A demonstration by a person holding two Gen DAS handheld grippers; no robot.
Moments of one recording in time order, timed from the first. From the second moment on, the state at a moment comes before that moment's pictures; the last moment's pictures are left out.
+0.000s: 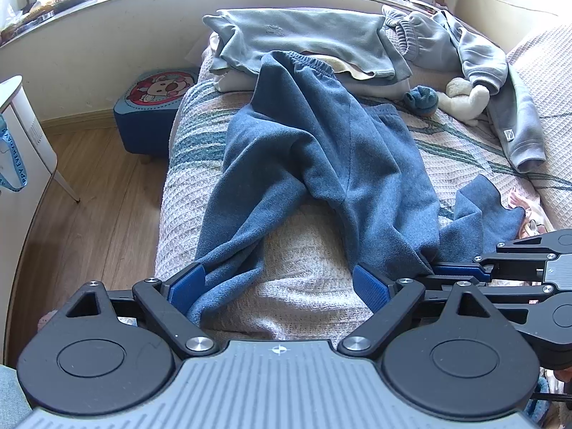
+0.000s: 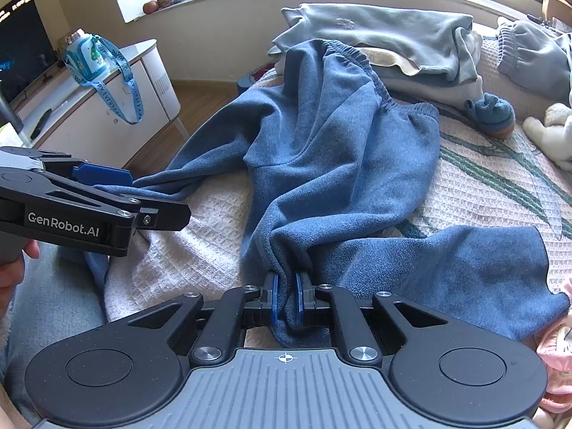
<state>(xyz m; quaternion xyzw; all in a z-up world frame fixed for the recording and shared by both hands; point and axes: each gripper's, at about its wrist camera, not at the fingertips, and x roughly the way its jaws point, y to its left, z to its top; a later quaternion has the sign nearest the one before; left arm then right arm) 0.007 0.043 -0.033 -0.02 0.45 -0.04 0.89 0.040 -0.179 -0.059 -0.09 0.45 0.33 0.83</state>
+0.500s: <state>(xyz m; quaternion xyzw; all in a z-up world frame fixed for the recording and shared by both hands) 0.005 0.055 -0.021 -0.03 0.44 -0.03 0.90 0.057 -0.188 -0.039 -0.08 0.40 0.31 0.86</state>
